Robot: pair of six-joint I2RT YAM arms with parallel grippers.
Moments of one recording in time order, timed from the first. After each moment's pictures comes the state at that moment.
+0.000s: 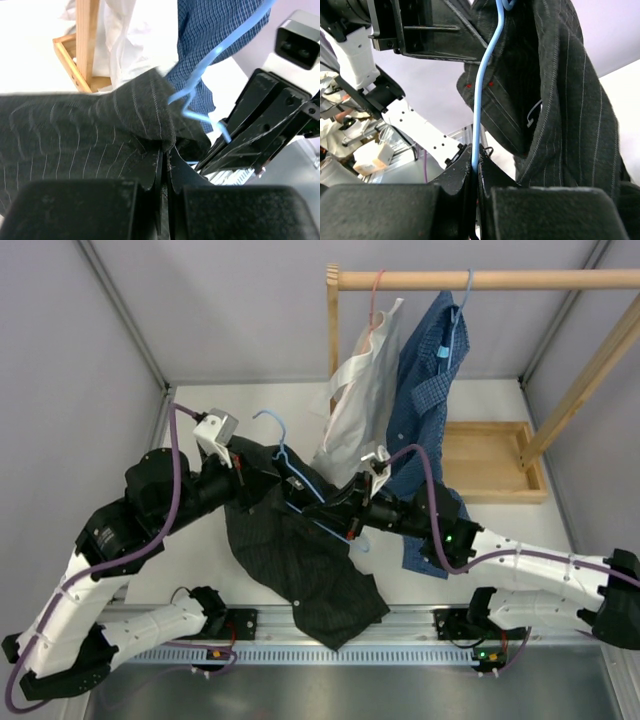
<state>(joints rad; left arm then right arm) -0.81 0.85 1.42 -0.83 -0.01 -0.41 1.09 1.05 0.77 0.51 -0.26 0.50</state>
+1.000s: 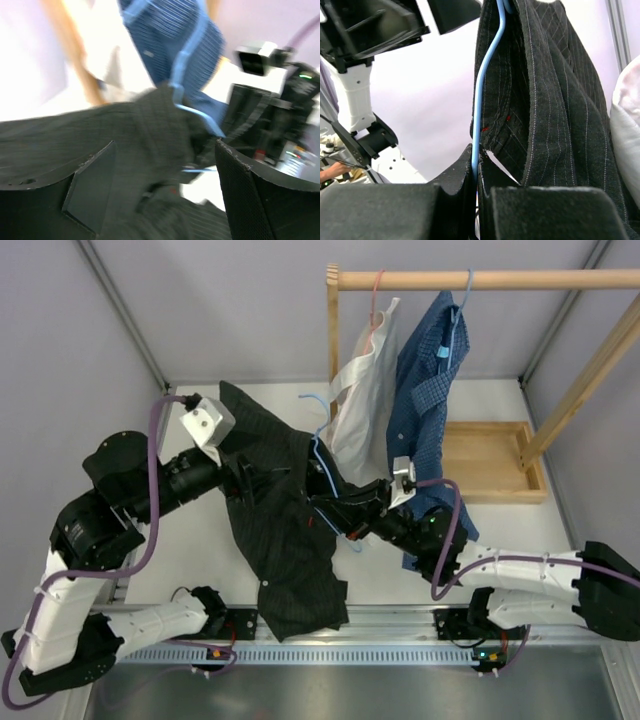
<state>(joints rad) -0.81 0.95 1.66 -0.83 0.15 -0.02 1.16 1.14 0.56 1.13 -0.03 0.45</state>
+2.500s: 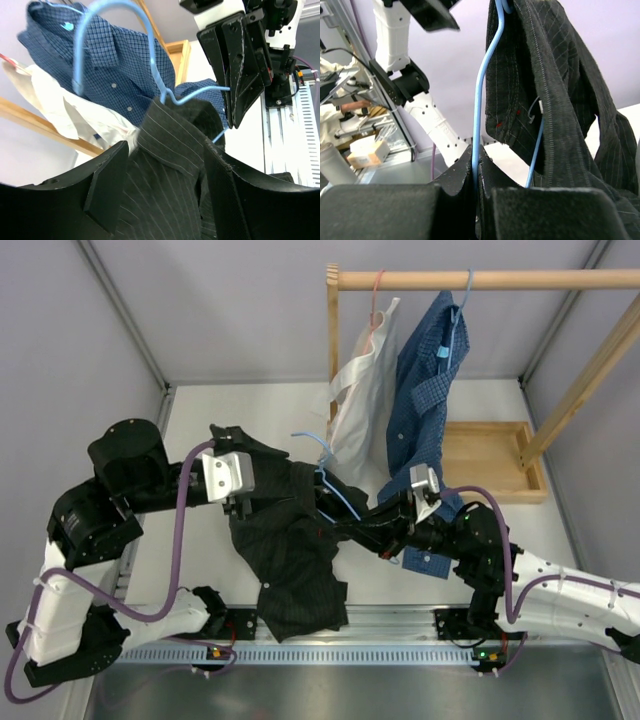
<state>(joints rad) -0.81 1.02 1.78 -0.94 0.50 0.49 1.16 0.78 0.64 0.52 -0.24 0.35</state>
